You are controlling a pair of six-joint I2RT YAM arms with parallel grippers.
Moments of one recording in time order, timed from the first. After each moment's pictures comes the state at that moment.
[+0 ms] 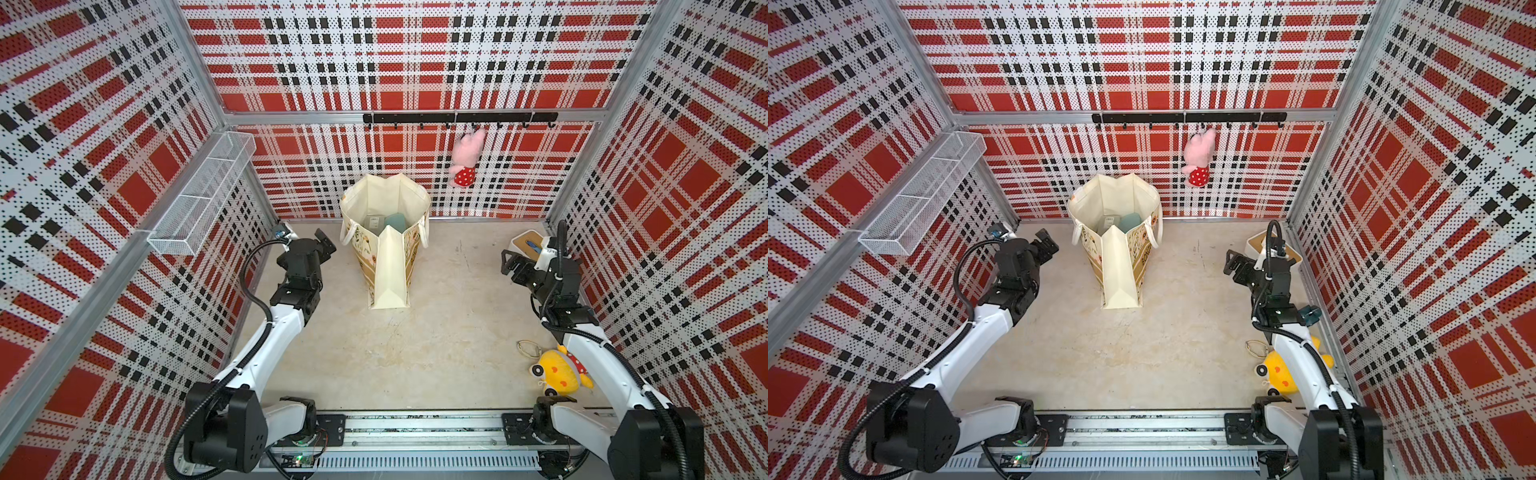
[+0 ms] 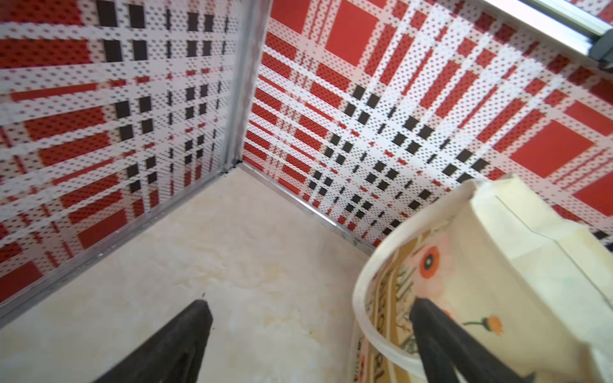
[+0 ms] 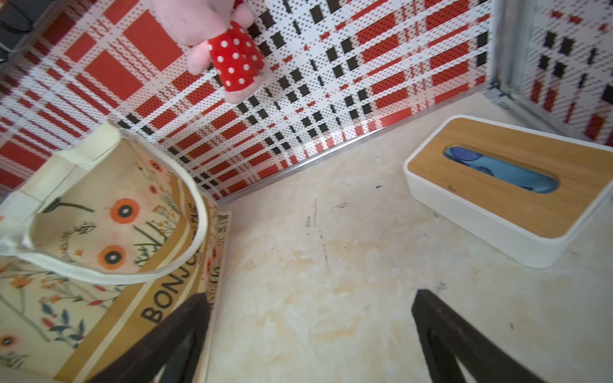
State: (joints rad) left arm -0.15 1.23 0.93 0.06 -0.42 -0.51; right arm 0.07 1.10 0.72 0.10 -0.11 0.49
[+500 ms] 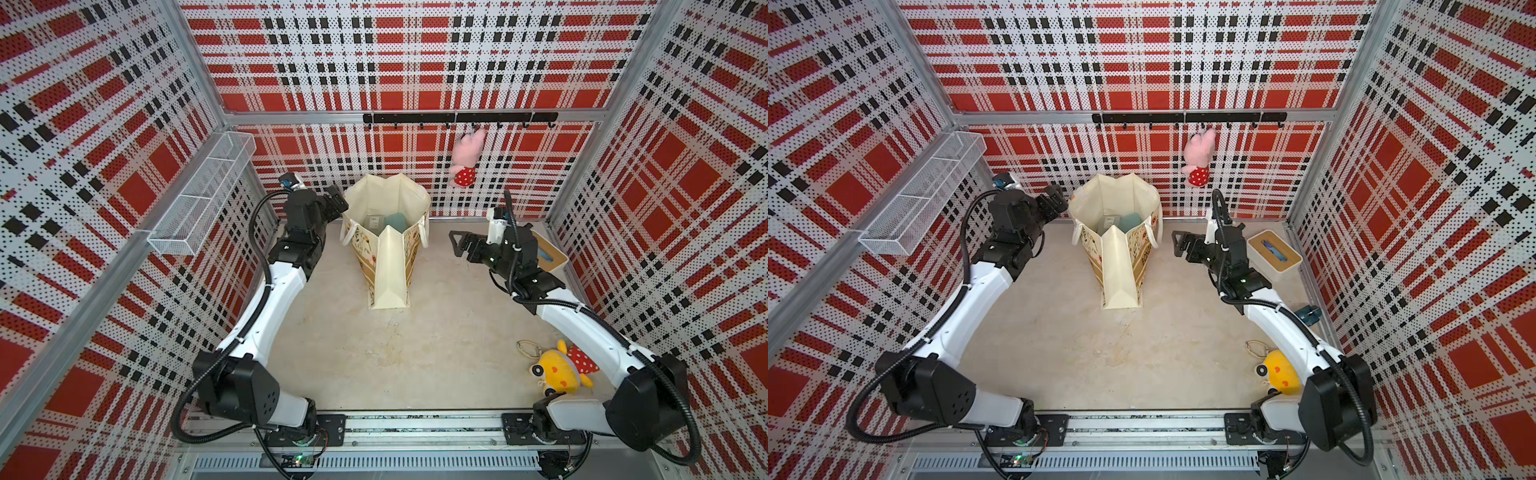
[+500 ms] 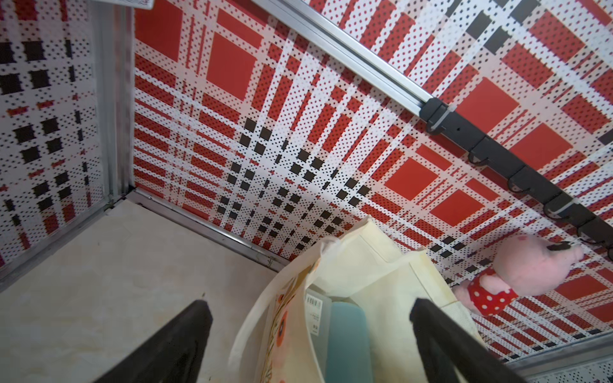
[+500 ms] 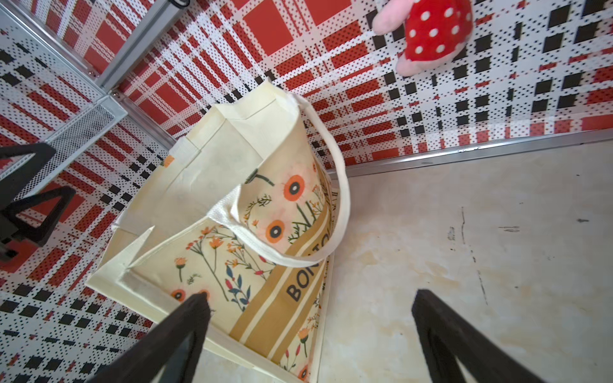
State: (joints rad) left arm -0.18 1.51 1.50 -0.17 -0.21 -0.54; right arm 0.42 1.36 1.12 -0.02 -0.08 0.51
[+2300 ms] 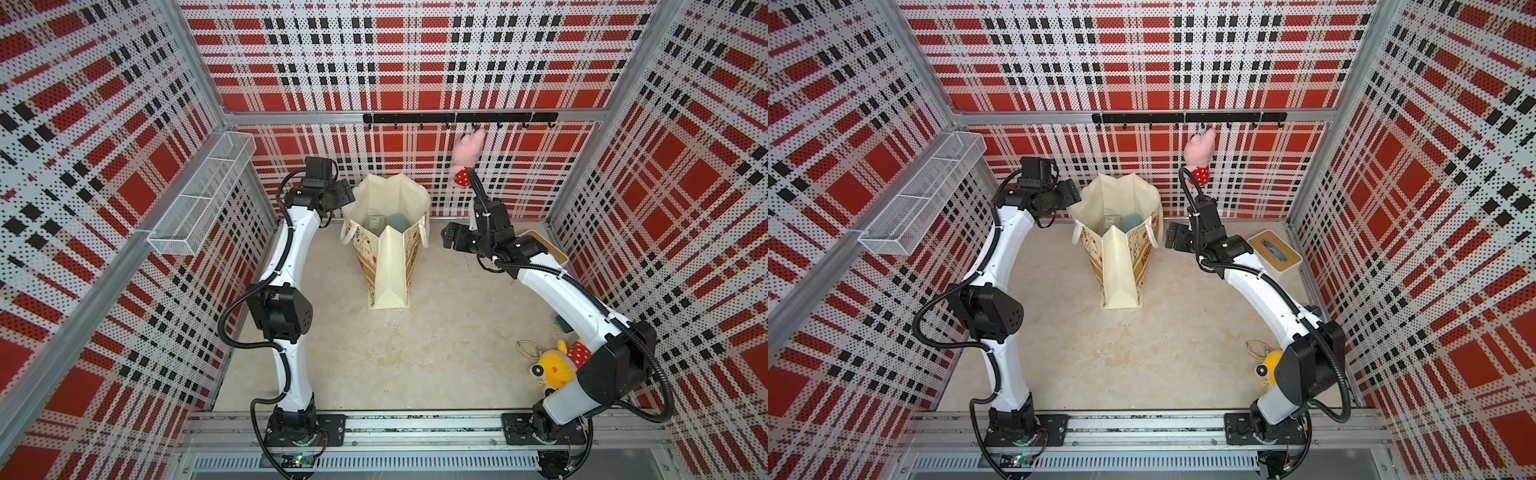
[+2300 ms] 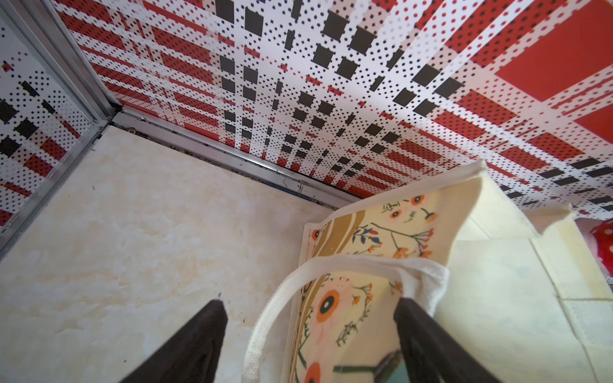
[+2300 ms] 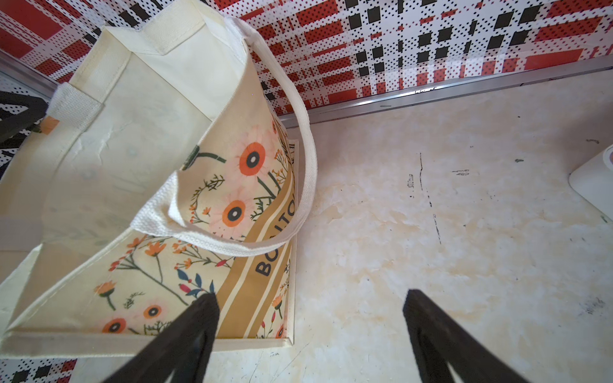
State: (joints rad) left arm -0.12 2.06 2.27 -0.85 -0.06 -0.46; right arm 0.47 1.58 1.53 -0.53 0.07 0.51
